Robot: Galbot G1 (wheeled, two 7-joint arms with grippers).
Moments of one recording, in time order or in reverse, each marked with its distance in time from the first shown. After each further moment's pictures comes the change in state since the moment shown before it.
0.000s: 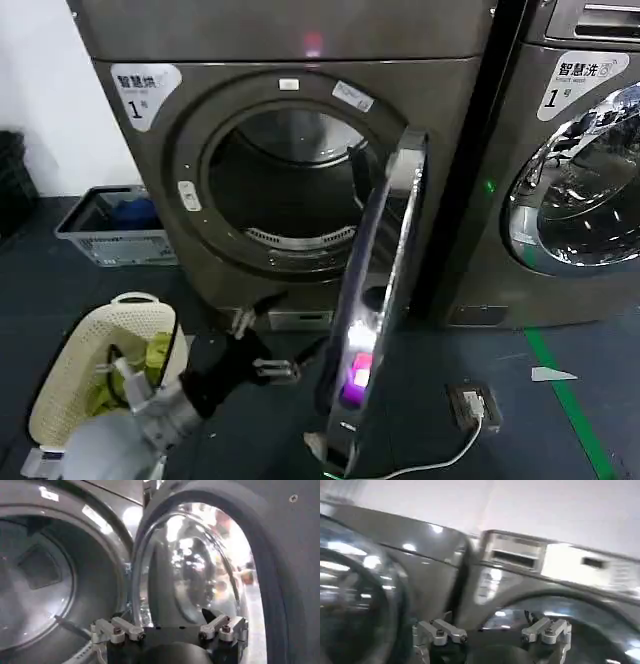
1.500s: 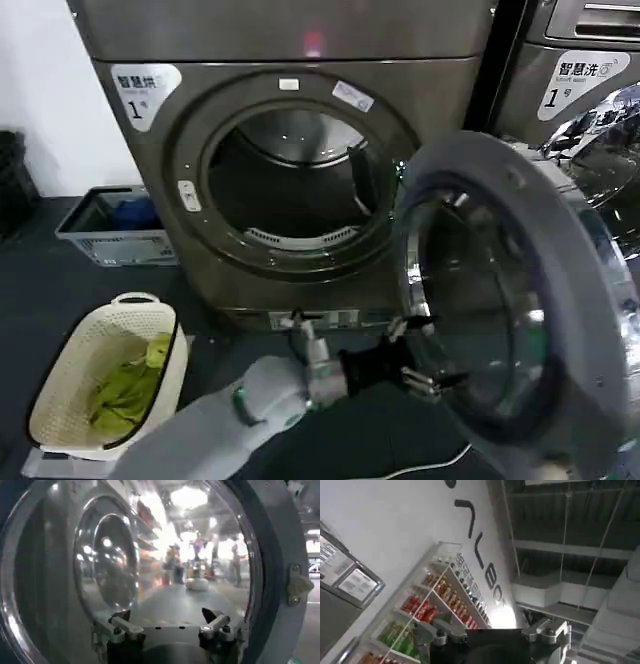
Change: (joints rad) left arm -0.744 -0.142 0.845 0.445 -0.048 -0.072 -0.051; right arm -0.233 -0.089 0.654 -0.060 -0.273 -0.117 0.516
